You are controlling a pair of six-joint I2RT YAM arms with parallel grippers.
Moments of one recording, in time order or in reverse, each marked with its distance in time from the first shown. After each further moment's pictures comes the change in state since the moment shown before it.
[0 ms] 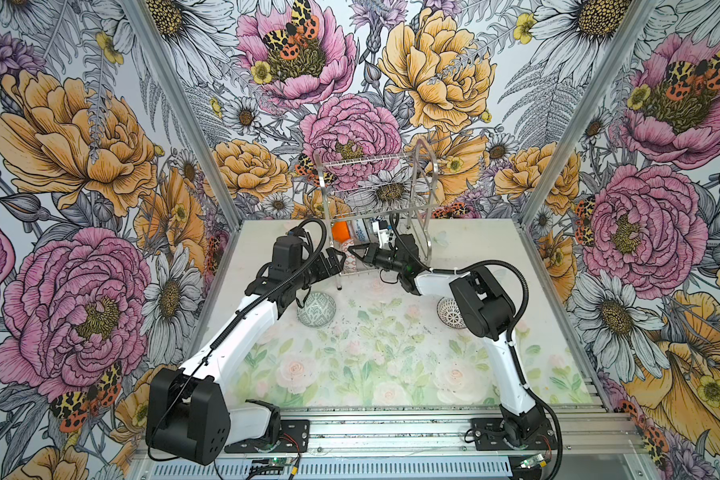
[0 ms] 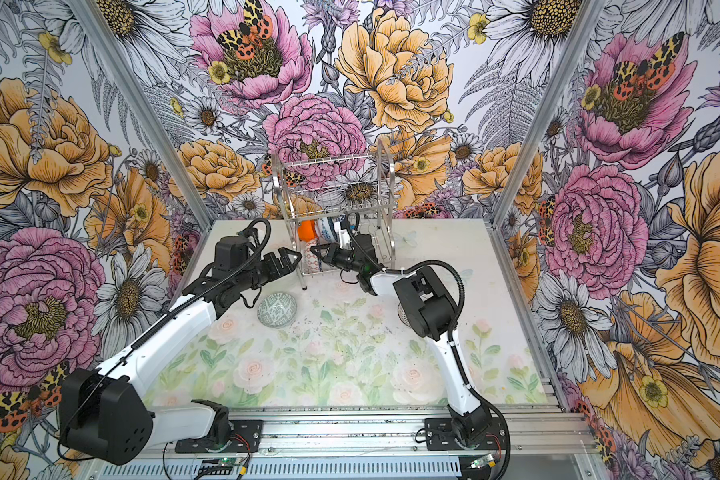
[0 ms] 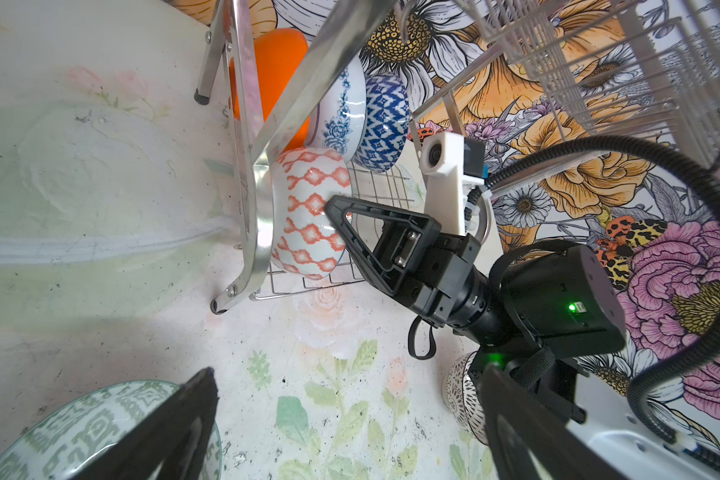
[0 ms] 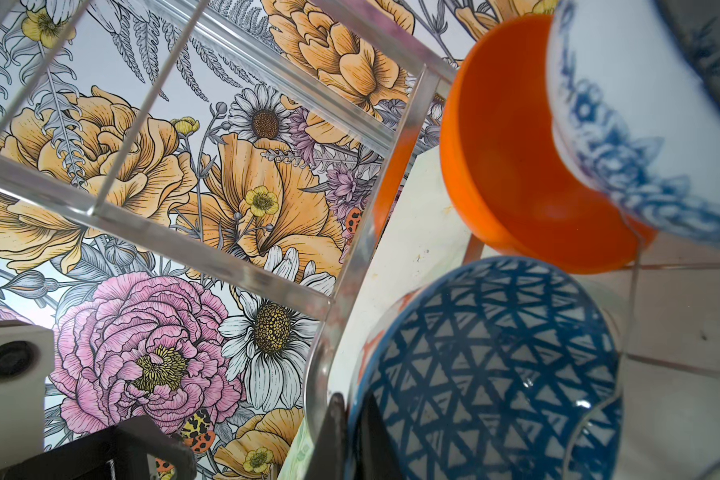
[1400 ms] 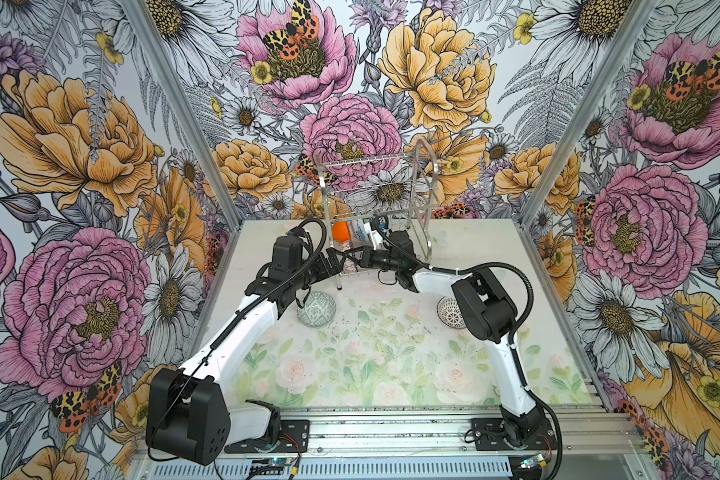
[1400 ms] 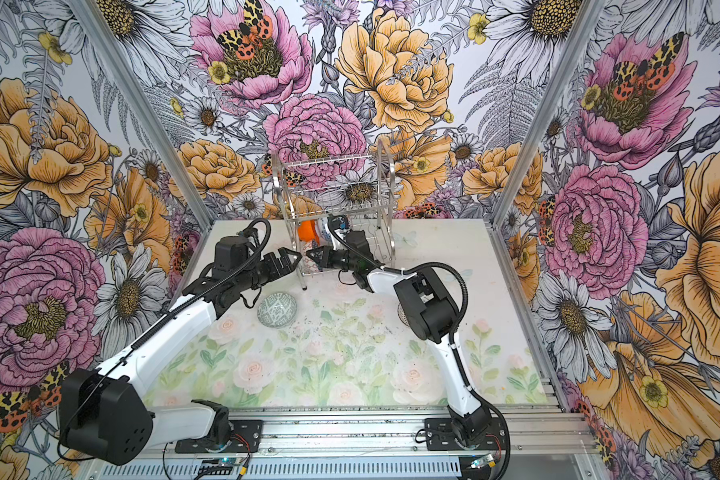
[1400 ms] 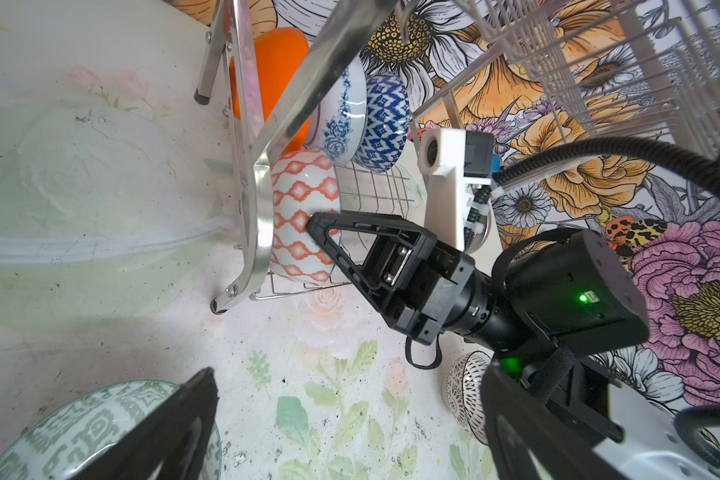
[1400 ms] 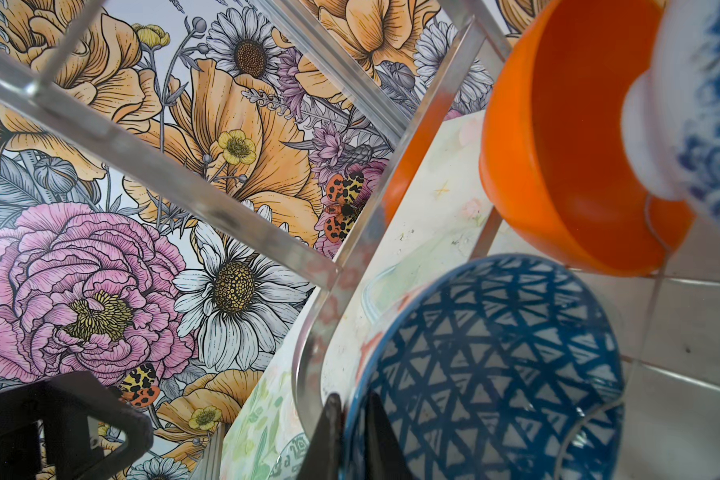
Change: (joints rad) left arm 0.000 0.000 0.000 0.000 0.000 0.000; right arm 0.028 -0.035 0.042 -0.210 -0.018 -0.255
